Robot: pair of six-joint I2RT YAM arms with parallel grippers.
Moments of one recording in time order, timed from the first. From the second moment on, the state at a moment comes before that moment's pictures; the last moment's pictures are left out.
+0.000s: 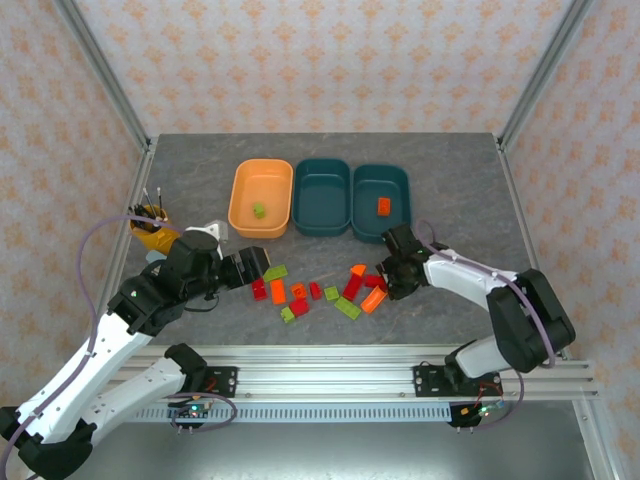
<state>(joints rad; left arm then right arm) -0.57 0.74 0.91 -0.88 0.00 -0.86 0.49 1.44 0.71 -0.51 -0.09 1.66</state>
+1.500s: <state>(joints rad) -0.36 1.27 1.26 -0.78 0.14 -0.87 0.60 2.00 1.74 -0.74 0.00 1.02</state>
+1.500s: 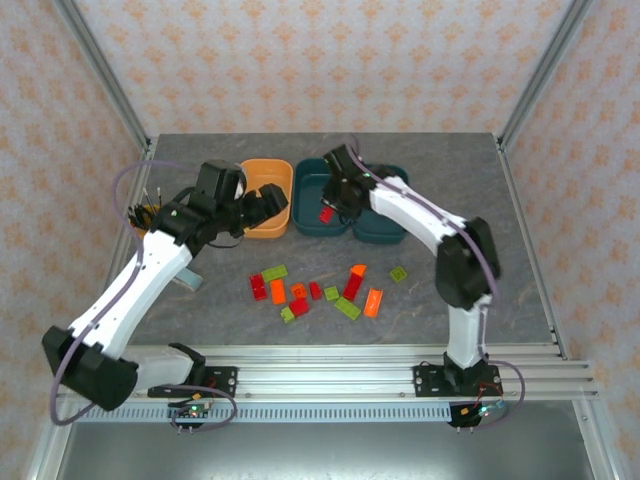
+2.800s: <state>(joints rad) -0.44 1.40 1.25 -1.03 0.06 -0.45 0.79 1.39 1.24 -0.57 -0.03 0.63</state>
